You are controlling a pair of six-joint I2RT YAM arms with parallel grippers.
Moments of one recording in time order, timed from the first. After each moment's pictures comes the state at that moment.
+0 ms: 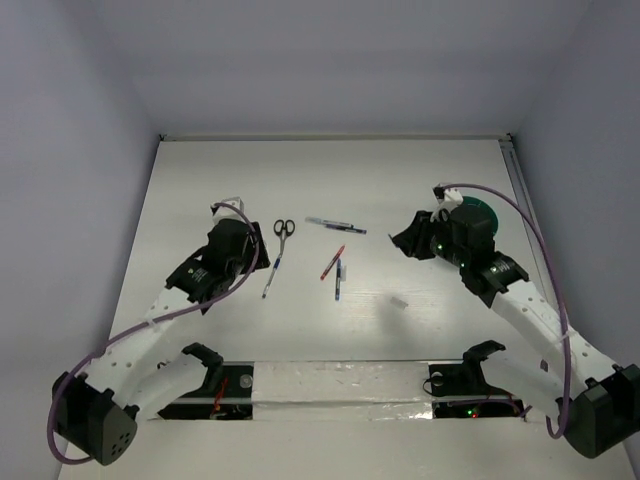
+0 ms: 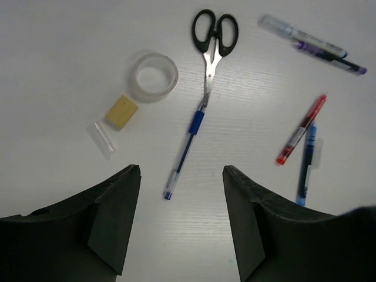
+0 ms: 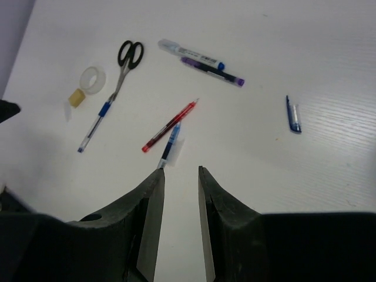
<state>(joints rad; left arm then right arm) -0.51 0.89 0.72 -0.51 -0.30 -0.55 0.41 0.95 0.75 -0.23 -0.19 0.42</state>
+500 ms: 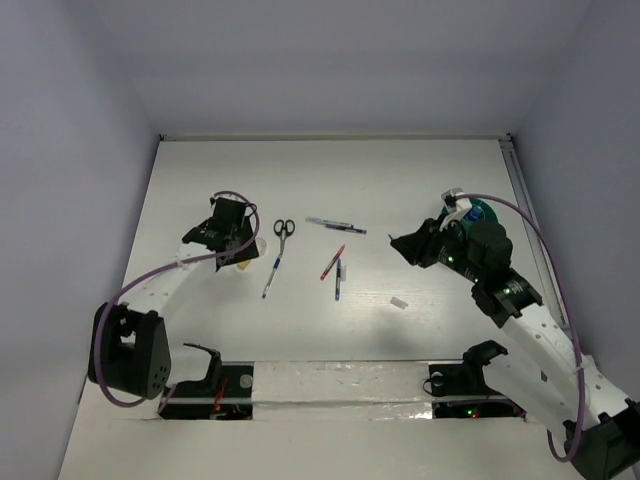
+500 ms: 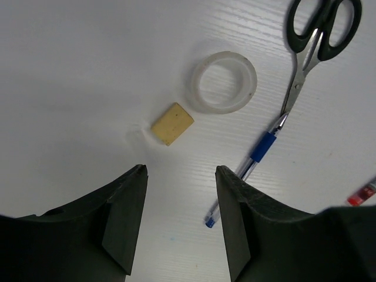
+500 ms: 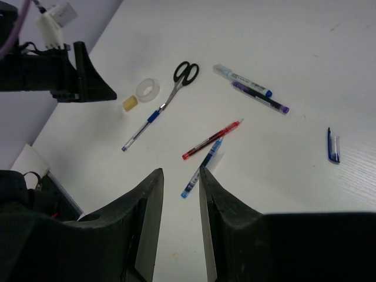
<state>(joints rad) -0.29 1.26 0.82 -0.53 -0.21 -0.48 0.42 0.77 0.65 -0.12 -0.33 0.43</state>
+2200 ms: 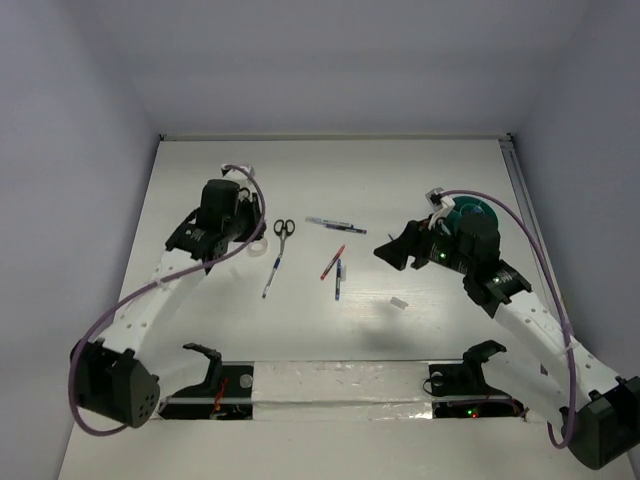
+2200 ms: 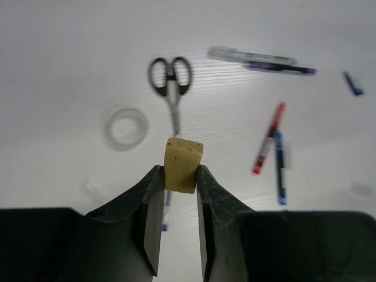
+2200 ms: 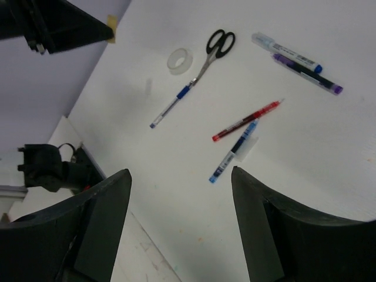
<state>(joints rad) -0.32 1.16 0.97 -0.51 0.00 -0.29 0.42 0.86 0.66 -0.09 -0.48 0.48</state>
